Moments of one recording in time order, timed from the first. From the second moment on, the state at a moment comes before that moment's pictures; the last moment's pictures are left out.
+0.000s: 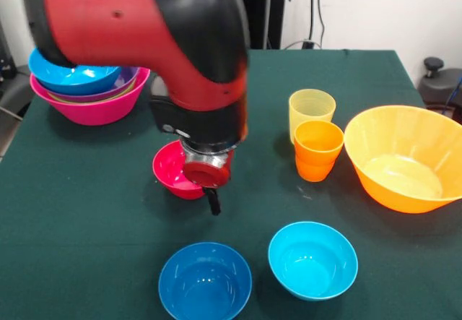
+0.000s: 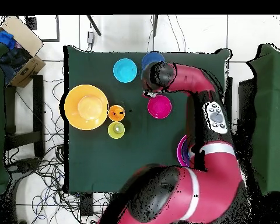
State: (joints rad) arm -0.46 -0.31 0.33 1.10 -0.26 0.96 0.30
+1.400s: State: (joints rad) arm -0.52 -0.32 0.36 1.11 -0.42 1.08 0.30
